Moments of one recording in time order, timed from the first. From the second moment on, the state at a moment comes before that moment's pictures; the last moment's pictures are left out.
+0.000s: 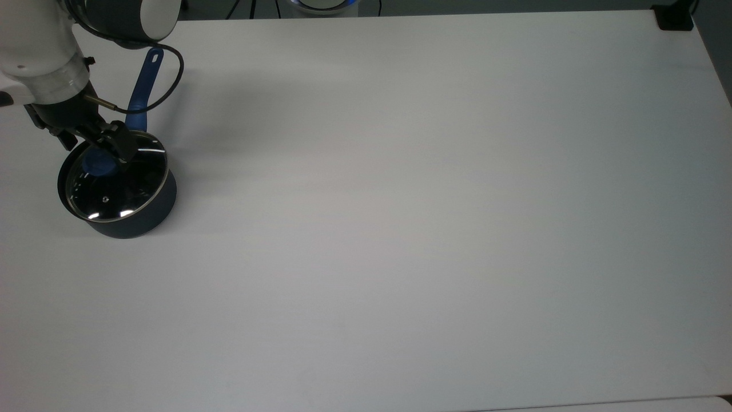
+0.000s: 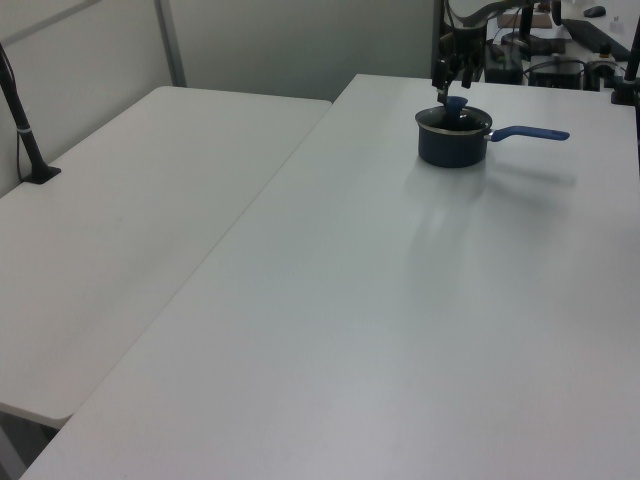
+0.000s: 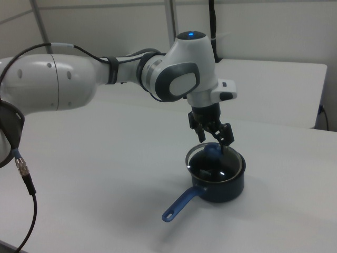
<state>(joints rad) -0.03 0.51 -0.46 -1.41 0.19 1.99 -0.16</state>
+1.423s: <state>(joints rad) -0.05 0.53 -0.46 -1.45 0.26 2.00 -0.19</state>
